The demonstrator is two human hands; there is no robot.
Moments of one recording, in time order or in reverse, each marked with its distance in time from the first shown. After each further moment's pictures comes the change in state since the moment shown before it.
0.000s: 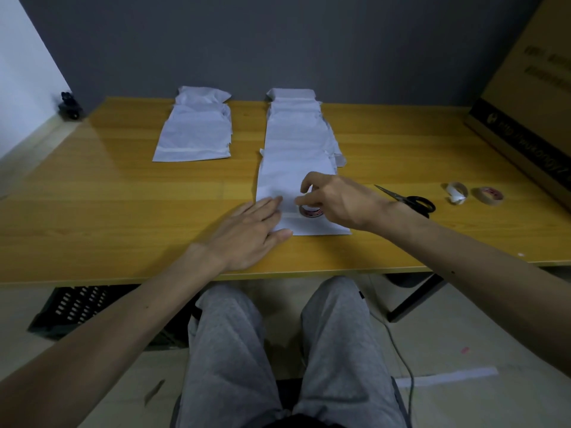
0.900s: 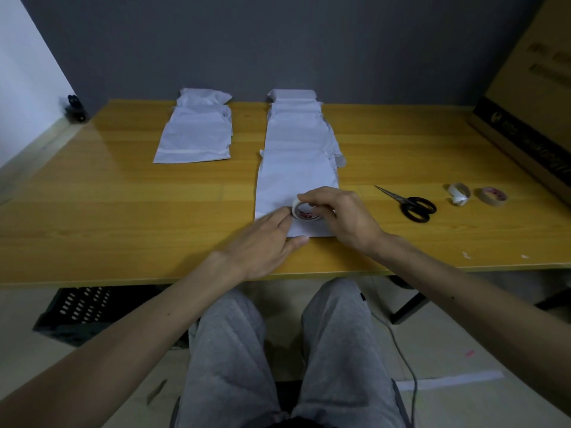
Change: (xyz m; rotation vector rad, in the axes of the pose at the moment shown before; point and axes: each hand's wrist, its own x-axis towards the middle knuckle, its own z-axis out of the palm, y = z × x) left_hand 0.009 0.030 0.008 -0.185 0.039 -0.018; right_hand -0.019 -0.009 0.035 0.526 0.370 0.232
